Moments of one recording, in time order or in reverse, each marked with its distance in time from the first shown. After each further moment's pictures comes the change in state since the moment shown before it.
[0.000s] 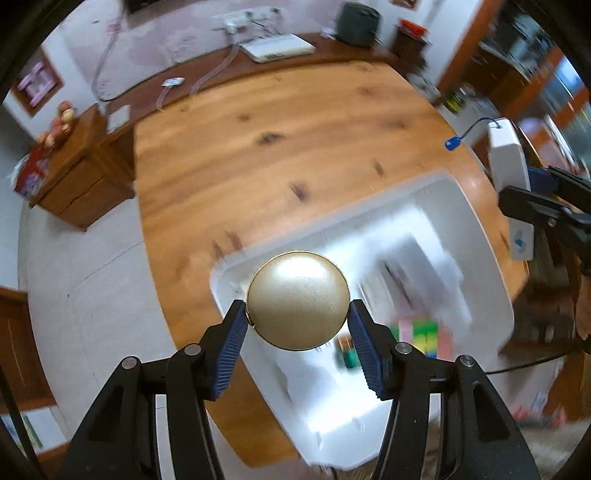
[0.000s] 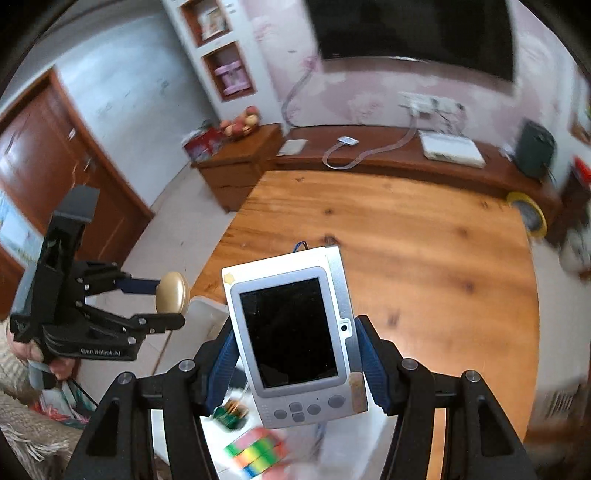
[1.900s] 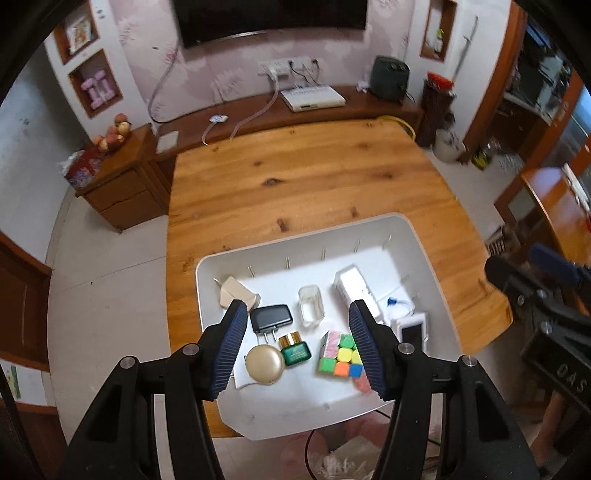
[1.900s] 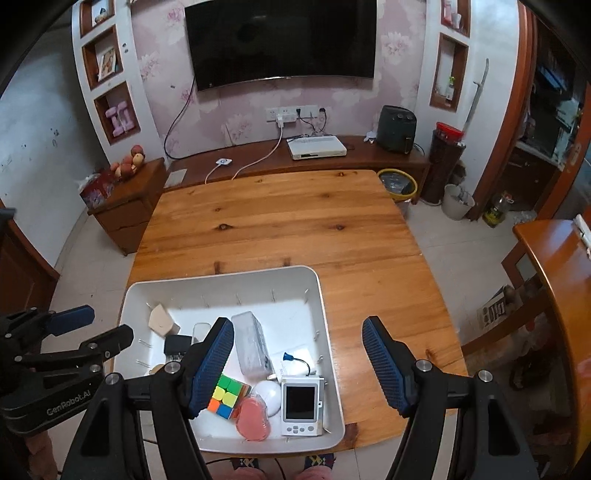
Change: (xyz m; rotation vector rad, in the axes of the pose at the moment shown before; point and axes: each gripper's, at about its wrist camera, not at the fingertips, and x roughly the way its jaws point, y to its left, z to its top) left arm -0.082 -0.098 -0.029 -0.190 -0.235 0.153; right arm -0.099 0.026 -0.079 0.218 -0.134 -0.395
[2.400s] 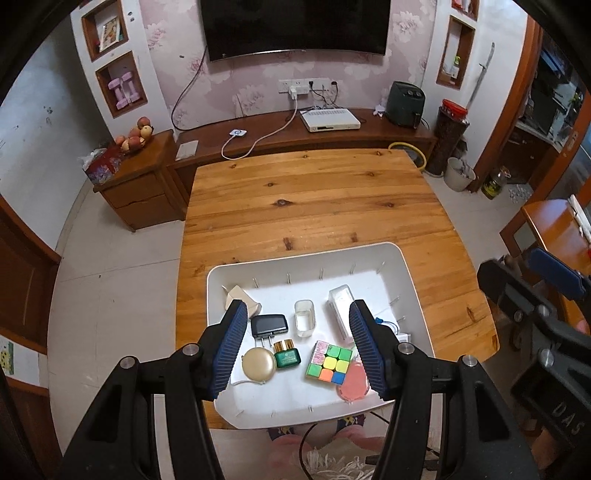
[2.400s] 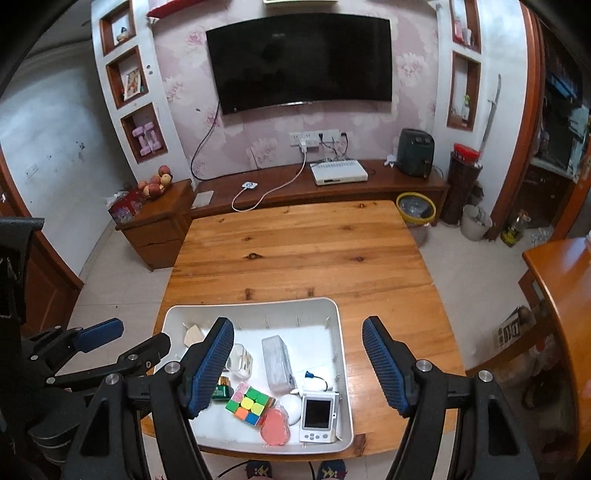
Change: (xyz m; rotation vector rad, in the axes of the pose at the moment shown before) left arm -0.033 -0.005 0.002 -0.083 -0.066 0.037; right arm -0.050 0.011 0.018 -0.046 -0.093 0.065
